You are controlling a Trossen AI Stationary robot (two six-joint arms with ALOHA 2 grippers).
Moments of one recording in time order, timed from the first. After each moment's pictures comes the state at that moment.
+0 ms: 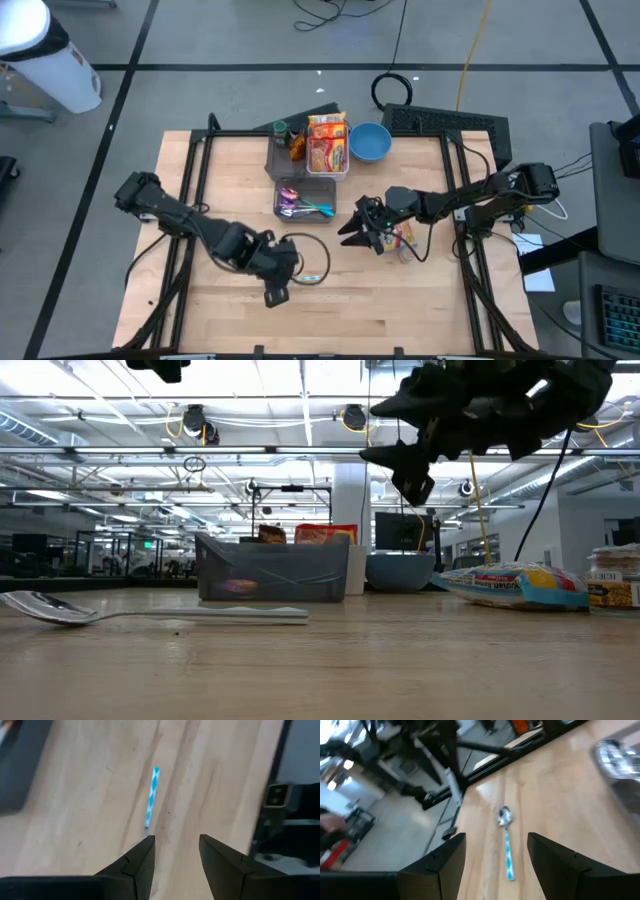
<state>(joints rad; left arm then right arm) -0.46 1.66 1.52 -1.01 -0.07 -0.78 0.01 1.45 0.59 0.67 -0.38 0.58</state>
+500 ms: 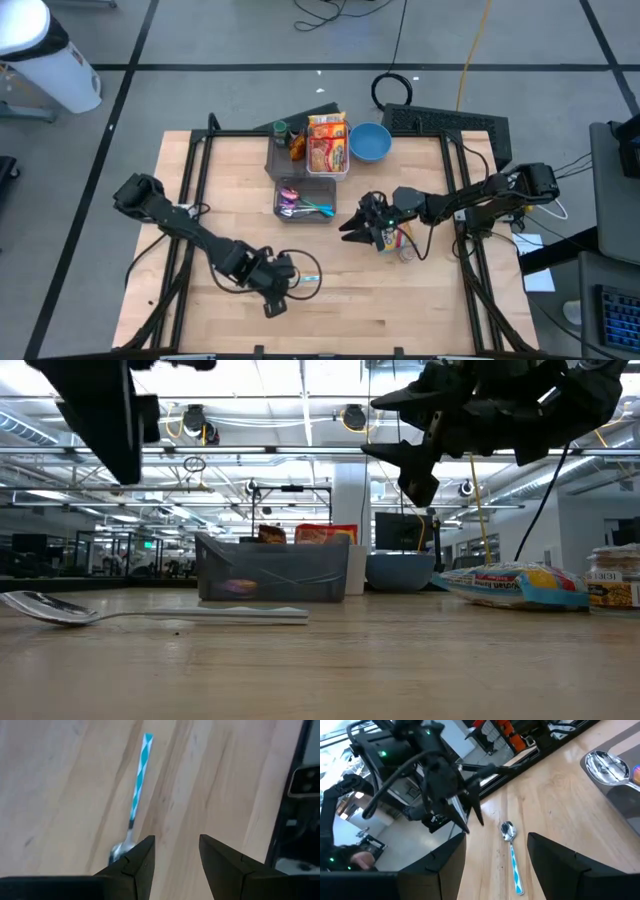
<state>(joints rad) -0.54 1.67 1.20 -0.66 -0.08 -0.87 0.01 1.45 0.52 0.84 -0.31 0.70</state>
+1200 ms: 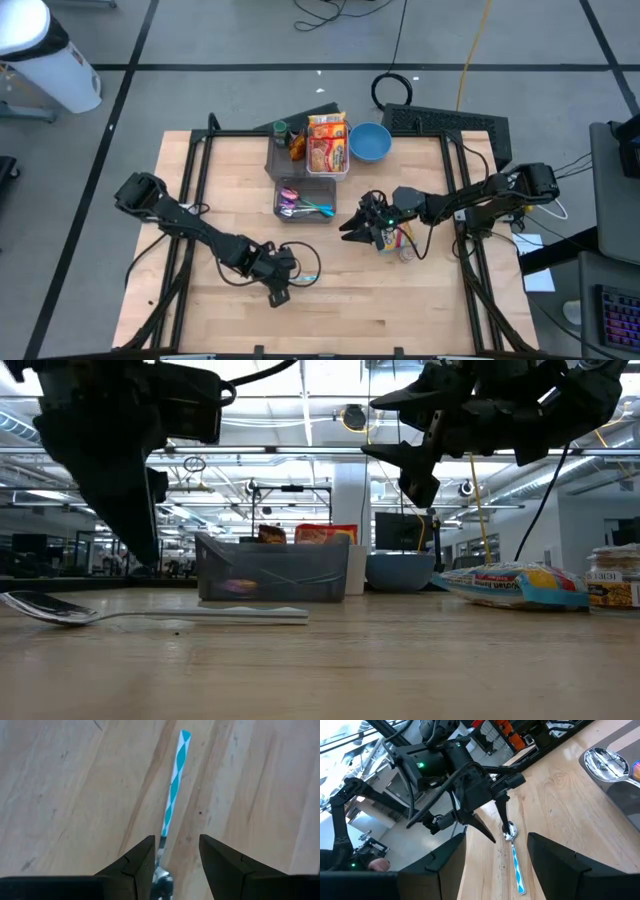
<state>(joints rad) -0.48 1.67 0.98 -0.39 -0.09 -0.84 0.01 1.45 0.52 0.84 -0.32 0.73</state>
